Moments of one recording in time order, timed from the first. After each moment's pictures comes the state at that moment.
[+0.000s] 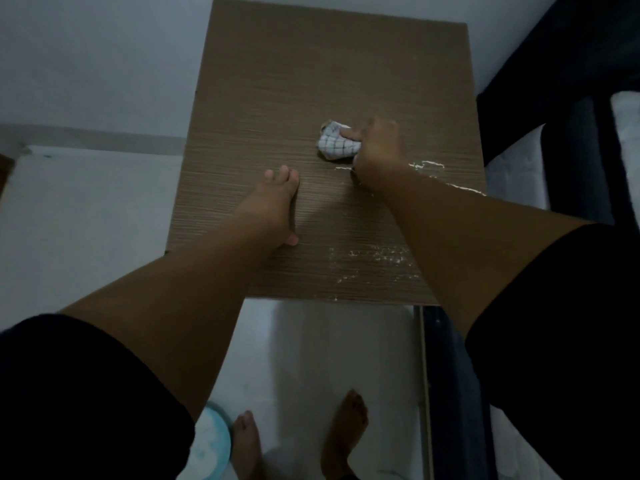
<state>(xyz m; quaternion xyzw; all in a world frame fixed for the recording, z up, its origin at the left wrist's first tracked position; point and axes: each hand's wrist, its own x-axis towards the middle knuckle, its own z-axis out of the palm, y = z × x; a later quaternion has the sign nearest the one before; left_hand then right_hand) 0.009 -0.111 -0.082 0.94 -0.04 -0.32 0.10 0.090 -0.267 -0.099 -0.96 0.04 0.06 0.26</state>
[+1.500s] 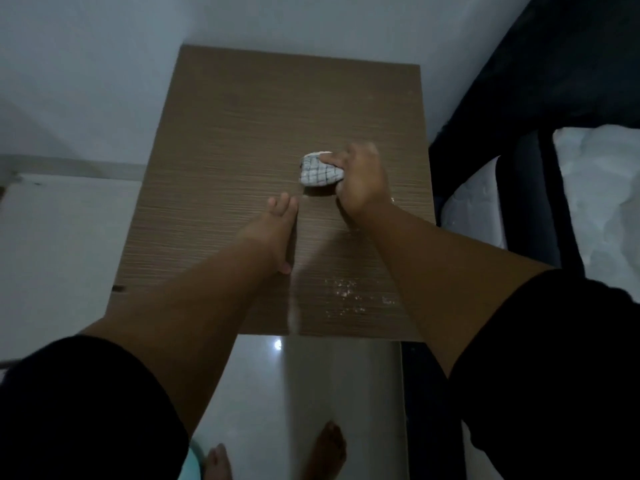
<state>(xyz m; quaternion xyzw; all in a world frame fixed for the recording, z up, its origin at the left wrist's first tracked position) 0.025 -0.183 -0.071 0.93 -0.06 -0.36 0.04 0.094 -0.324 -0.092 -0.97 -0.09 0.03 0.21</state>
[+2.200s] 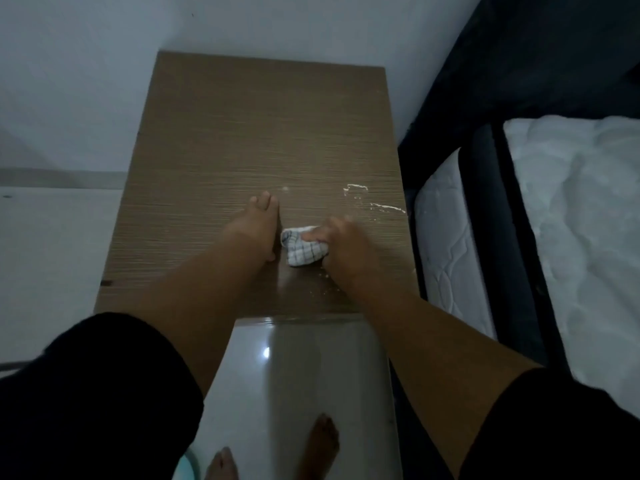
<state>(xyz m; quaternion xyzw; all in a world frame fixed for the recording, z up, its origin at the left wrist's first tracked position) 0.014 -0.190 -0.069 0.94 -0.05 -0.34 0.00 -0.020 -0.338 -0.097 -0.96 -0.10 0.11 0.23</state>
